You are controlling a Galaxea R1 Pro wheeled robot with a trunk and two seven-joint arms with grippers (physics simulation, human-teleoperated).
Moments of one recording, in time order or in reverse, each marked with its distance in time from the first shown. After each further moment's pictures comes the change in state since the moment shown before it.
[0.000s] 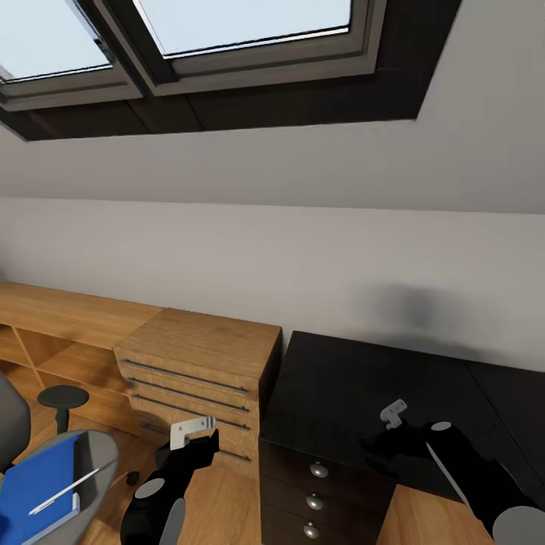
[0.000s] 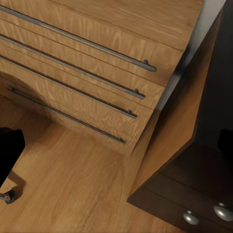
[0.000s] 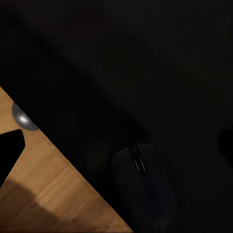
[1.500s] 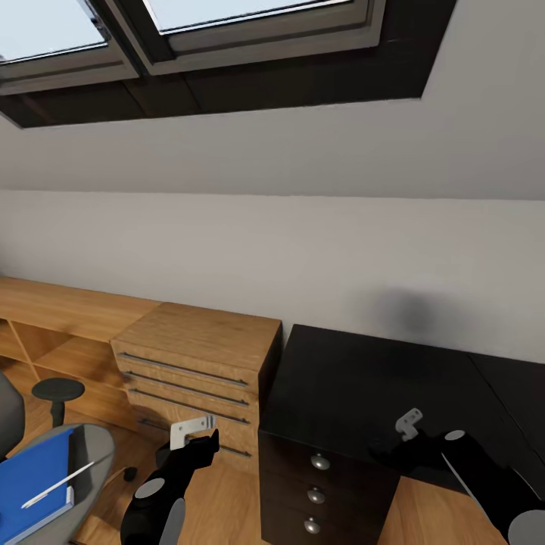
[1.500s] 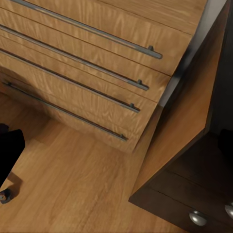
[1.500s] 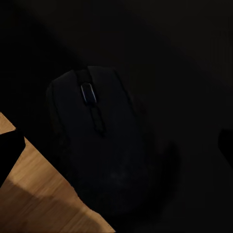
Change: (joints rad) left arm 0.000 0.000 0.000 0.000 0.000 0.000 0.001; right arm 0.000 -0.046 0.004 0.079 0.063 -0.033 -0.003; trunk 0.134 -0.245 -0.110
